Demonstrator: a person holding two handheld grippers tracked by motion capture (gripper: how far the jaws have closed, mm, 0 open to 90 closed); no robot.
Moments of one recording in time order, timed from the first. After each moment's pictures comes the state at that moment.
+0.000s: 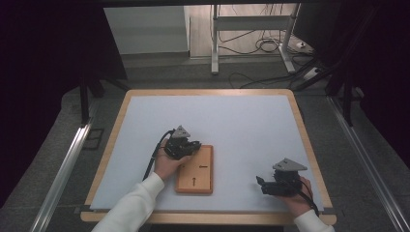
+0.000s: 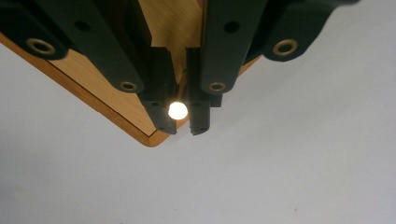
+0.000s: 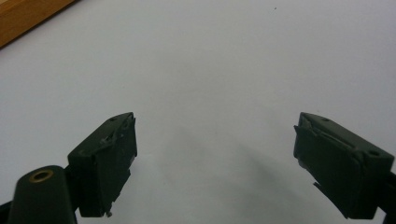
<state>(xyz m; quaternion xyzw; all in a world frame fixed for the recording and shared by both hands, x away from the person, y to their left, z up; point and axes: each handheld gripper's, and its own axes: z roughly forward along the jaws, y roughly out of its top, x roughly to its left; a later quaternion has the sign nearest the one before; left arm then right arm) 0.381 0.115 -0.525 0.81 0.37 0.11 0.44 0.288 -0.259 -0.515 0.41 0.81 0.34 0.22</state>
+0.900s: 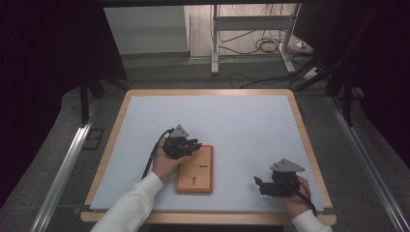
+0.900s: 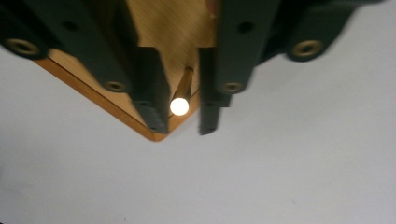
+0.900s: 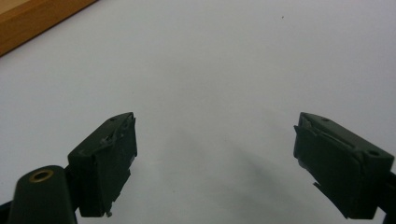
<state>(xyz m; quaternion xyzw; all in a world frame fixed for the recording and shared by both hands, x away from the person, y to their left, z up) 0.379 0.118 -0.515 0.82 0.34 0.13 0.45 0.286 -0.253 -0.515 0.40 0.81 0.35 0.23</state>
